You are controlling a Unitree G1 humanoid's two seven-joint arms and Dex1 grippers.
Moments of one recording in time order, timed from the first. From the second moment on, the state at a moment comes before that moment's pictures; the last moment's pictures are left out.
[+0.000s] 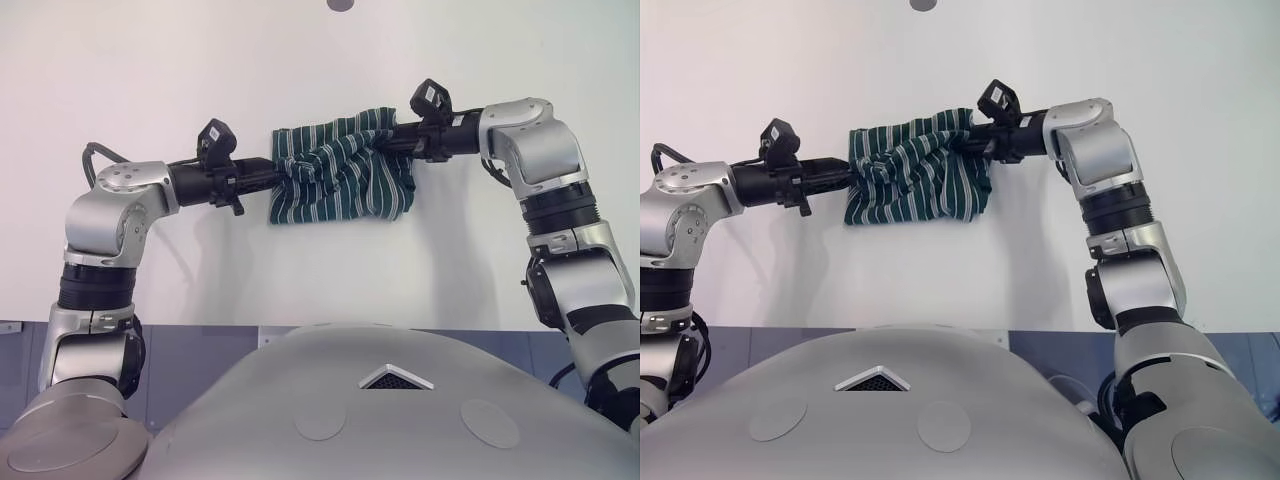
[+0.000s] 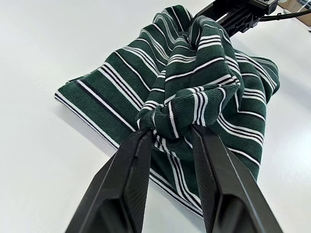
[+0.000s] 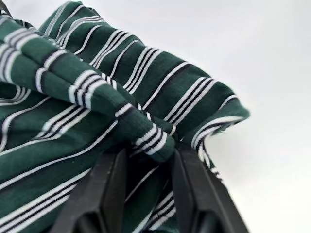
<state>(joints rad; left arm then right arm) -0.08 0.64 -0.08 -0.12 -0.48 0.72 -0.97 -0.50 -0.44 0.30 0.30 0.12 0.66 1.04</state>
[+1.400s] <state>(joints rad) -0.36 0.41 0.27 0.40 -0.50 0.61 -0.62 -0.46 -0.41 0.26 0.20 0.32 0.61 1.14</state>
